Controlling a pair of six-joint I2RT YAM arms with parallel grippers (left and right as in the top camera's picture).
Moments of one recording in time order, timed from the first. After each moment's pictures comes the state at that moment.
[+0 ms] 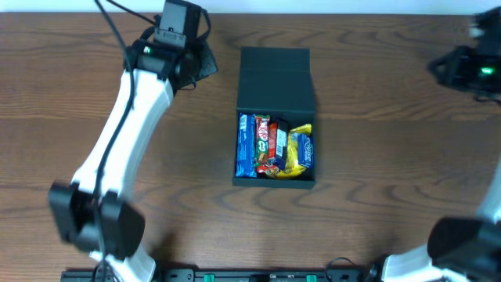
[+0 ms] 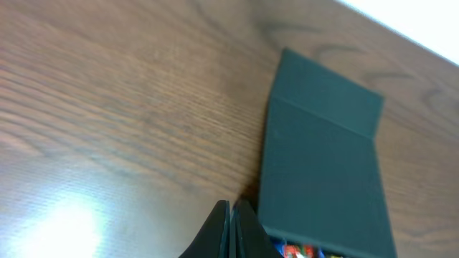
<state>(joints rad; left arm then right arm) -0.25 1.86 1.74 -0.90 0.05 -0.62 -0.36 1.75 1.90 -1.25 -0.57 -0.06</state>
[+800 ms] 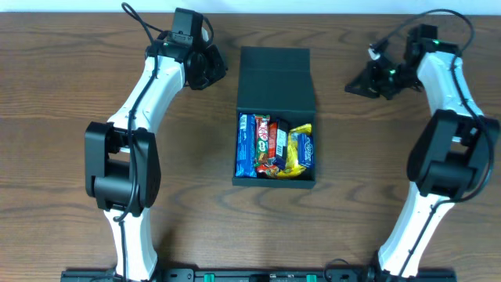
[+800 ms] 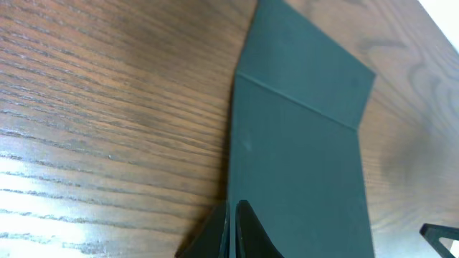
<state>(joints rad) -0.21 2.12 1.74 -0.67 0.35 -0.67 -0.16 2.27 1.86 -1.04 -0.73 -0.01</state>
